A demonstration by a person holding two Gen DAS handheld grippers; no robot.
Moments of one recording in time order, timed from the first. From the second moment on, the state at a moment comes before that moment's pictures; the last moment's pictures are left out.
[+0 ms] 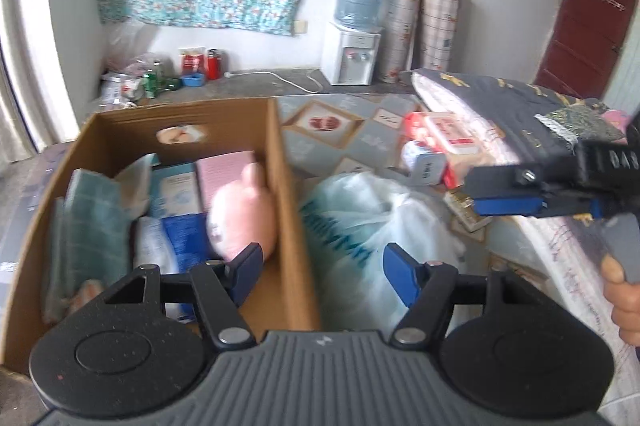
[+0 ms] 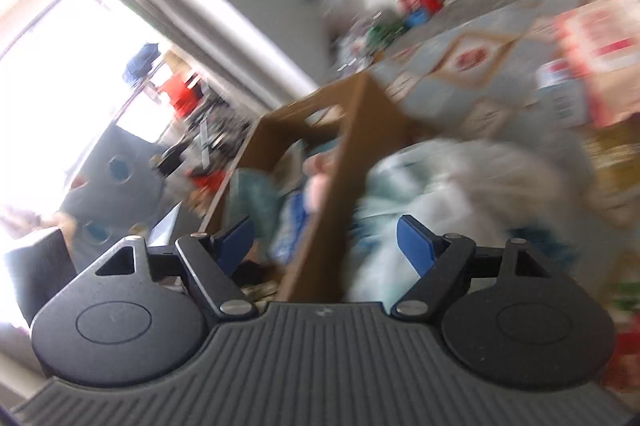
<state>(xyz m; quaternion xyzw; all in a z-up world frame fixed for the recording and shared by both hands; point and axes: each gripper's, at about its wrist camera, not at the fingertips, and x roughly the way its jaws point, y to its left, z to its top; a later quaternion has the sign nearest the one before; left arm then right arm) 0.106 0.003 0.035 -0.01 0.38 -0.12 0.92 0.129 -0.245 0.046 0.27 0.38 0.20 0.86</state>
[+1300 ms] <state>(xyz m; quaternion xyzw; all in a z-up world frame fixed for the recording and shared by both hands) 0.321 -0.173 -0.045 0.22 0.40 -0.26 0.85 0.278 -0.350 -0.051 0.04 0.40 0.13 0.91</state>
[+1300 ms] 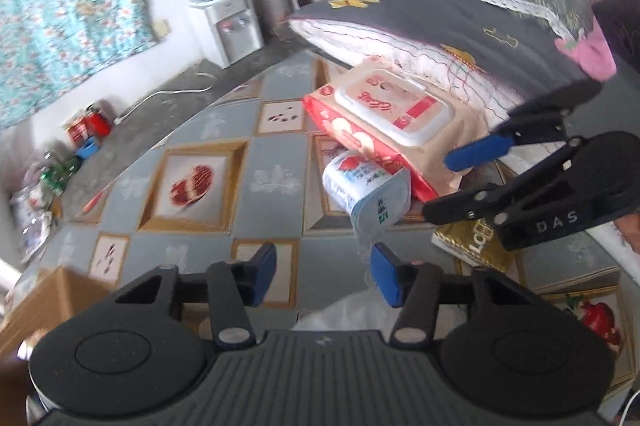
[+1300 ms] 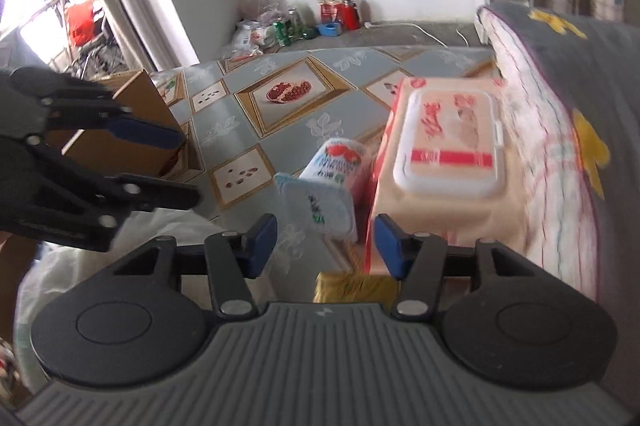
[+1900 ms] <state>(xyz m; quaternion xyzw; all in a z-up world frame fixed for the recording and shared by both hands) 0.364 -0.205 -0.091 0.23 0.45 -0.30 0.80 0.300 -0.346 -0.076 -0.01 0.40 0.18 0.90</state>
